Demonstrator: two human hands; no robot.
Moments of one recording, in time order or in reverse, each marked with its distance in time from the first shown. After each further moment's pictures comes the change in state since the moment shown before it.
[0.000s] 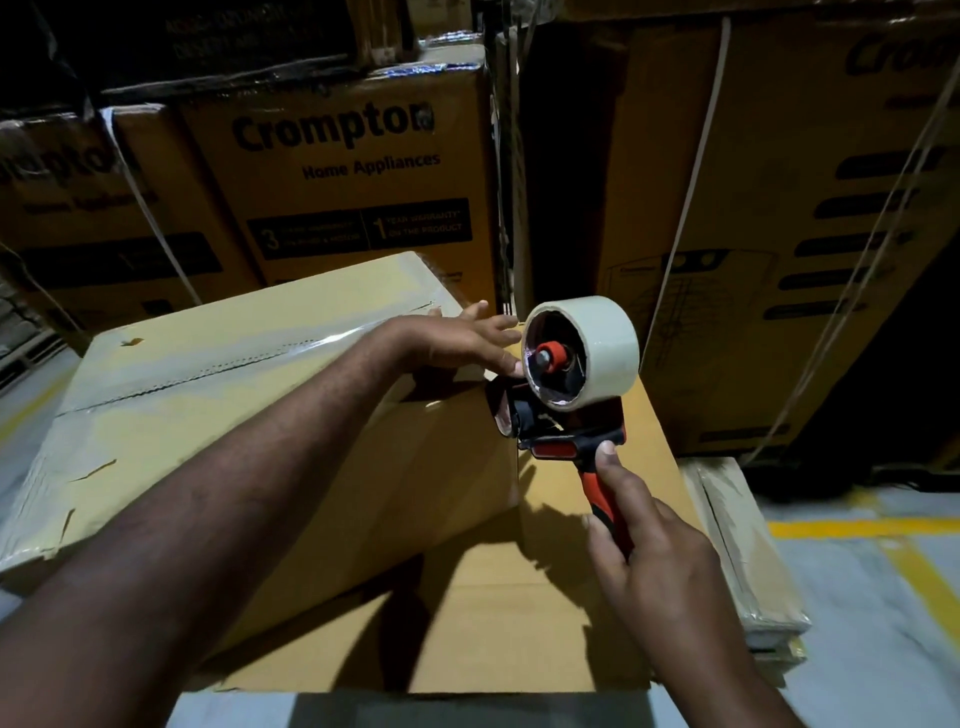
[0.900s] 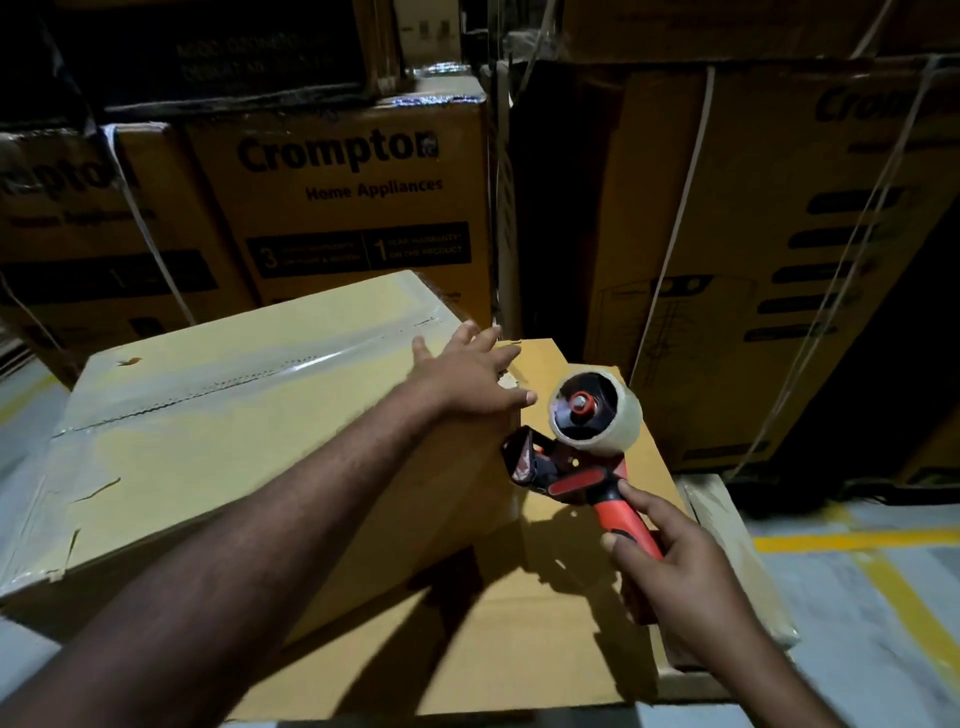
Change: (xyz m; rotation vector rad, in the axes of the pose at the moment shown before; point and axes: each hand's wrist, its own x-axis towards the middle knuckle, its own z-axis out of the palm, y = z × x) left_hand -0.011 0.004 0.026 0.351 0.363 -0.166; right_hand 0.014 0.018 0.007 0.543 -0.199 0.447
